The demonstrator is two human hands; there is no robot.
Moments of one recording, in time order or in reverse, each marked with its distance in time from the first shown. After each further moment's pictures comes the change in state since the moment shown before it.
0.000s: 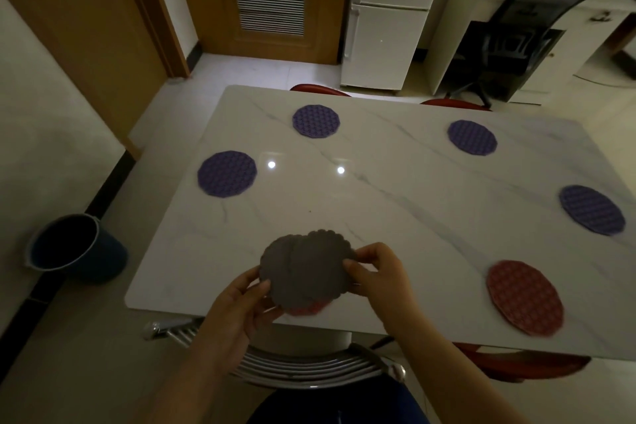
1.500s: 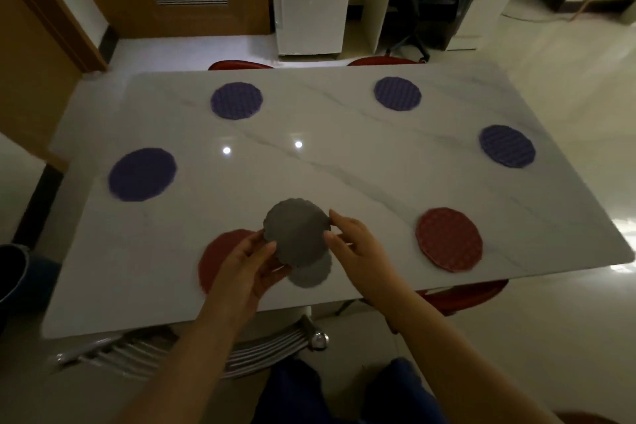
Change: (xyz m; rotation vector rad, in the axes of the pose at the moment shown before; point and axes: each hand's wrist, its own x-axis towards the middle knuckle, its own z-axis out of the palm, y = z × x) left_hand 0.034 -0.042 0.113 0.130 -0.108 -0.036; right_hand -0.003 0.024 -0.096 -0.220 -0.061 -0.156
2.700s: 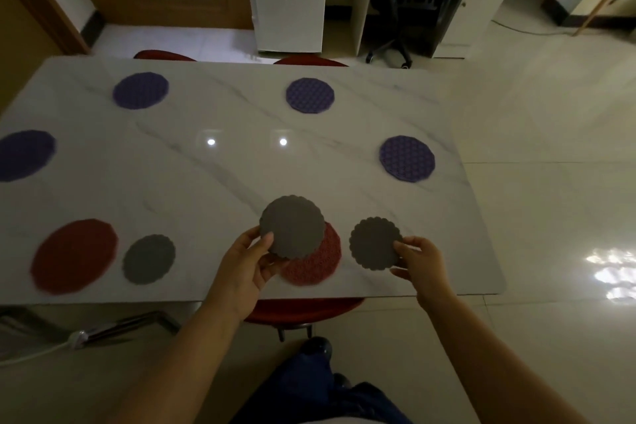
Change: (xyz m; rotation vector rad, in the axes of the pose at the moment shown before) left_hand 0.027 -0.154 0.286 -0.108 0.076 0.024; right_hand -0.010 0.202 -0.355 0.348 0.364 0.445
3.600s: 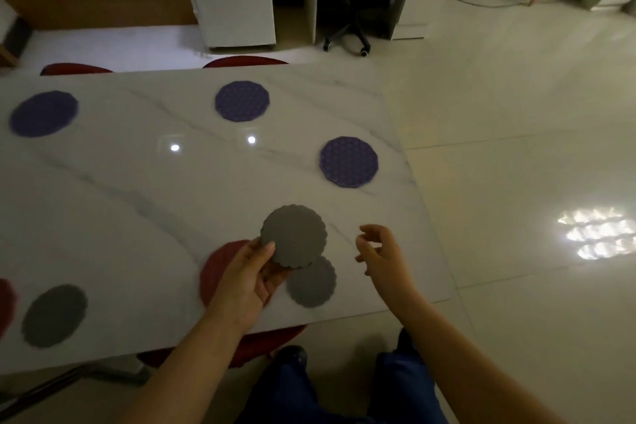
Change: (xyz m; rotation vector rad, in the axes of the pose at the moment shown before) left_hand 0.046 -0.055 0.112 0.027 -0.063 -0.166; right_hand 0.048 -0.013 -0.052 -0.202 -0.074 -0.213
